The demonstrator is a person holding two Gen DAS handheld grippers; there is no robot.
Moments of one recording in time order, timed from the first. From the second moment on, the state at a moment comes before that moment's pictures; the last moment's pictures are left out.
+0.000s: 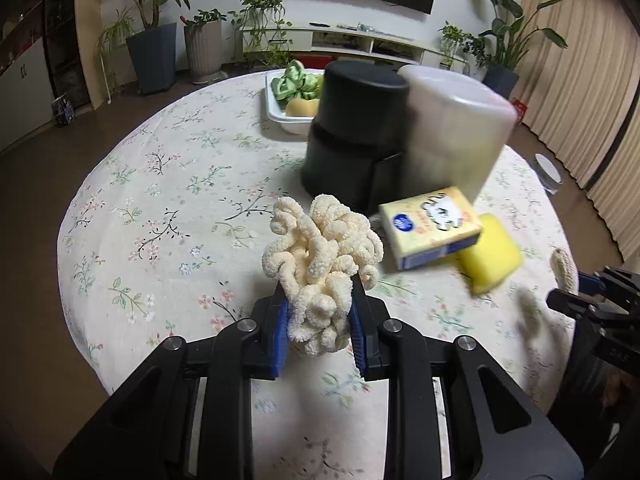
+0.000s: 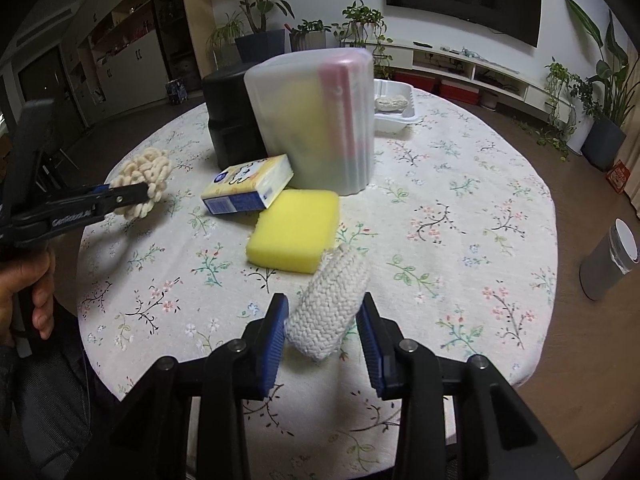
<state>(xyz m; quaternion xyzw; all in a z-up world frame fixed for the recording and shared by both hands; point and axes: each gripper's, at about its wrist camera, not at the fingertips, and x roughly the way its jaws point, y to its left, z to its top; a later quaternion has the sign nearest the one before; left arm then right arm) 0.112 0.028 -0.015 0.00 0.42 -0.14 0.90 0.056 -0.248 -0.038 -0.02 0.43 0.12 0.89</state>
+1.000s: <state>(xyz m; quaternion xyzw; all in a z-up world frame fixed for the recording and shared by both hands) 0.137 0.053 0.054 0.00 0.38 -0.13 0.92 0.099 -0.330 0.022 -0.02 0.40 0.06 0.91</state>
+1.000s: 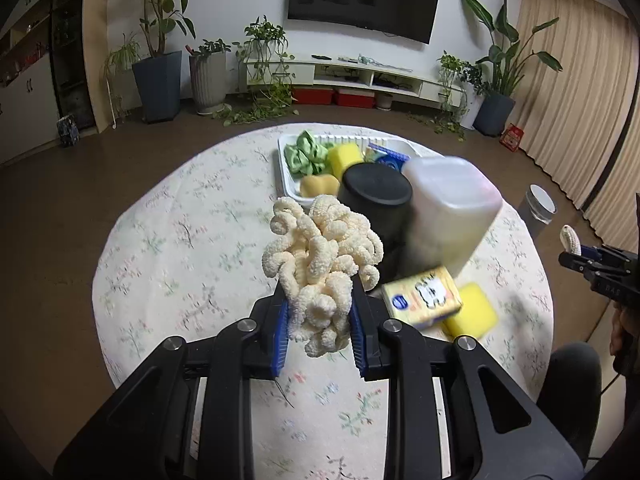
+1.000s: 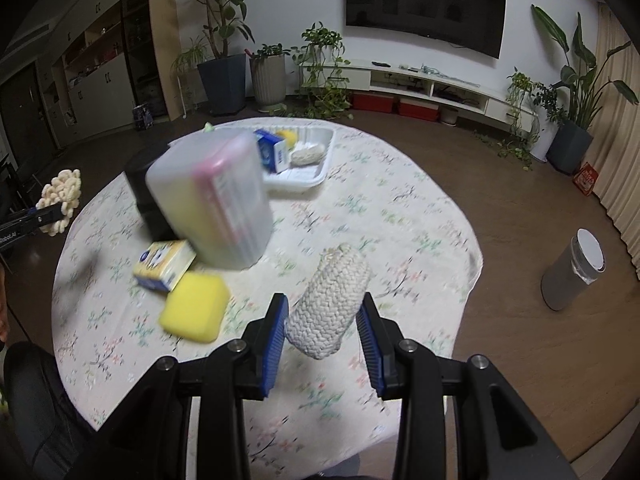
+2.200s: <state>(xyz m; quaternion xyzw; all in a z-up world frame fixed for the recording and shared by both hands) 0.338 0.015 0.091 0.09 0.38 -0.18 0.90 0.335 -0.333 0.088 -0.10 0.38 0.08 0.92</state>
